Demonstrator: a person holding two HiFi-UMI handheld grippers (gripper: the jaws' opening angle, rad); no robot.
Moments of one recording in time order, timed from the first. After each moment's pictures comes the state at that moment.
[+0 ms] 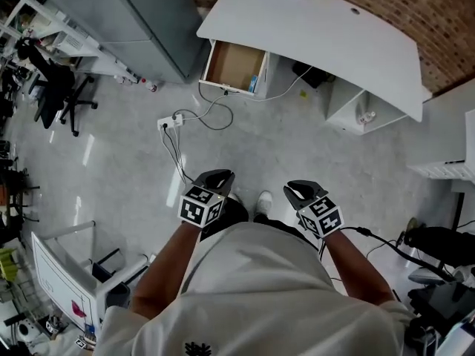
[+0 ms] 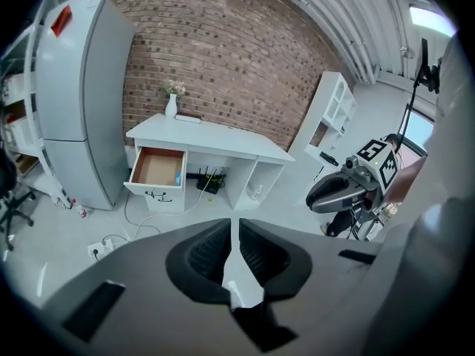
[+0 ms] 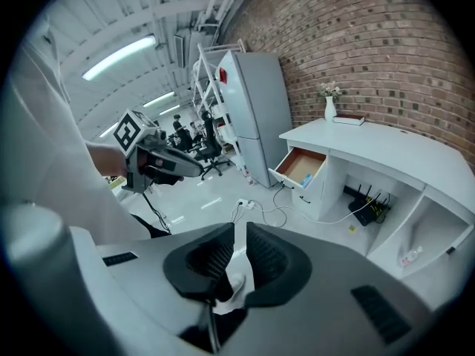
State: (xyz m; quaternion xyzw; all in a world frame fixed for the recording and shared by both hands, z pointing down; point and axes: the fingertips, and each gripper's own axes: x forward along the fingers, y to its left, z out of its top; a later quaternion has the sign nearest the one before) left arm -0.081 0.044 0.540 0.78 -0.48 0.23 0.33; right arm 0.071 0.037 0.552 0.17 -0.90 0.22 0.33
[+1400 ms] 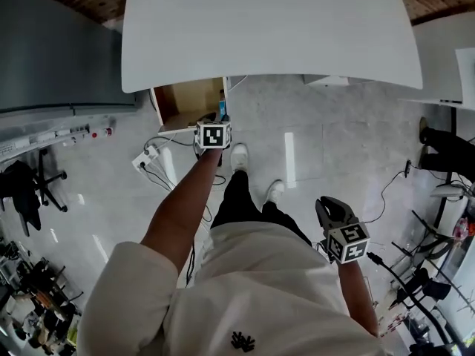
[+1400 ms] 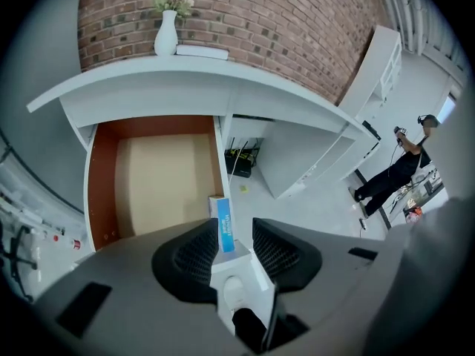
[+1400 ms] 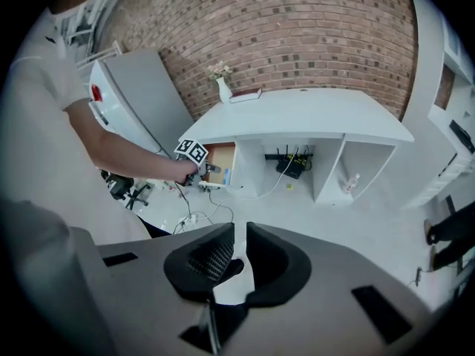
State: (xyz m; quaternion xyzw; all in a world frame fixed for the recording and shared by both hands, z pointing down) left arm -0.182 -0.442 0.818 0.72 -0.44 0.37 0.39; right arm 0.061 -0.185 0.584 0.47 -0.71 0.41 0.34
